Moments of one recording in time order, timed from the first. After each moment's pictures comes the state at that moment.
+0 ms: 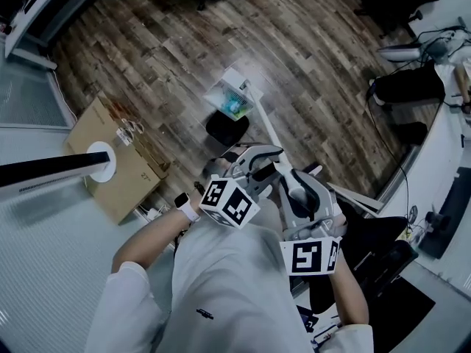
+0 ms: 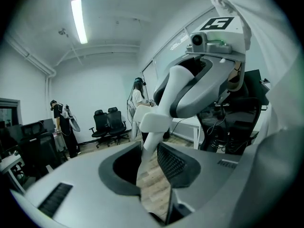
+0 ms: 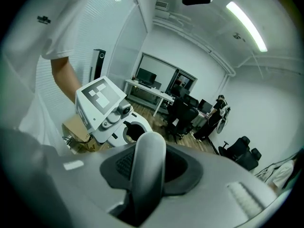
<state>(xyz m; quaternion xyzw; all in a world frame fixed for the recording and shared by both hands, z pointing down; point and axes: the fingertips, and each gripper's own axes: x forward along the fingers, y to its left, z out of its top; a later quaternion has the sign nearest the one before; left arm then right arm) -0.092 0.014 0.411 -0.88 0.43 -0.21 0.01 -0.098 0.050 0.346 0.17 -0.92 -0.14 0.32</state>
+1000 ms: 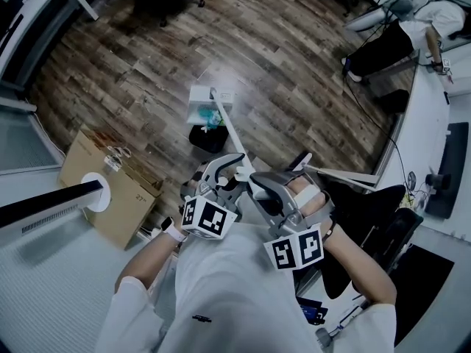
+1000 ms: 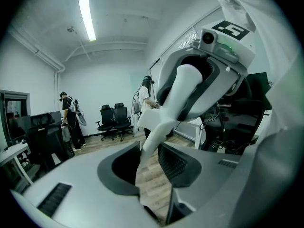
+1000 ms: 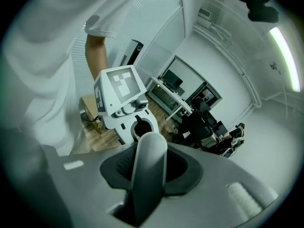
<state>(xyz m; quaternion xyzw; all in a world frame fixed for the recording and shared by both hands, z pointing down) -0.104 0.048 0.426 -0.86 0.47 -0.21 -0.02 -0.106 0.096 0.367 0.04 -0.89 -0.30 0.35</state>
